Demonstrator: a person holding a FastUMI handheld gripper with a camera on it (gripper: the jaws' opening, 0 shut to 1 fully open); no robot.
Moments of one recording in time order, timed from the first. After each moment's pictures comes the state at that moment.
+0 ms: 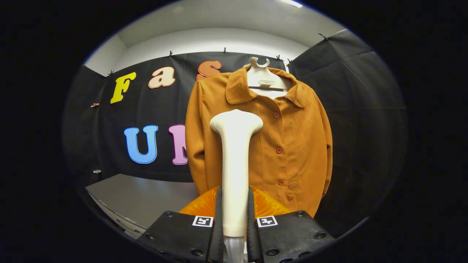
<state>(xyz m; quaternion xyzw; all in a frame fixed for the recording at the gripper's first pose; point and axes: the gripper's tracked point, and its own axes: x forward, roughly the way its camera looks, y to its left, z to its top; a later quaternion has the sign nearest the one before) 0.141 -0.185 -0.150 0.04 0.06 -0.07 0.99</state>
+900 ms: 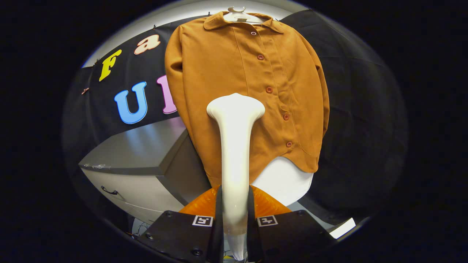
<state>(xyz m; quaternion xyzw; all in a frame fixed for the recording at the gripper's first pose) 0.070 -0.194 -0.341 0.08 0.26 -0.08 0.96</state>
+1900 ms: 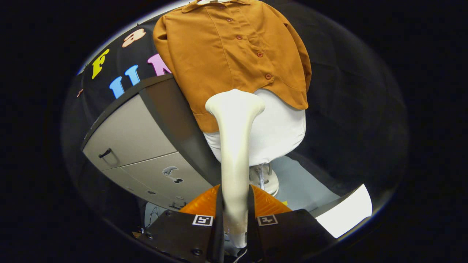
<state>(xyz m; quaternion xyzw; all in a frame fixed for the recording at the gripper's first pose) -0.053 -0.190 -0.414 0.14 0.35 -0.08 0.92</state>
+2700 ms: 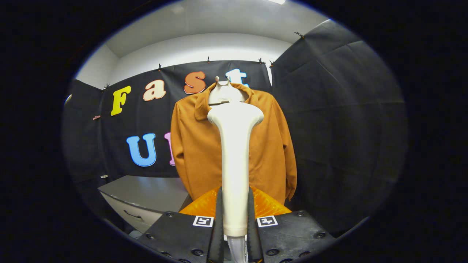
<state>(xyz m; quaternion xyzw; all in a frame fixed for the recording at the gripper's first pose) 0.027 -0.289 -0.082 0.05 0.04 -0.08 0.99</state>
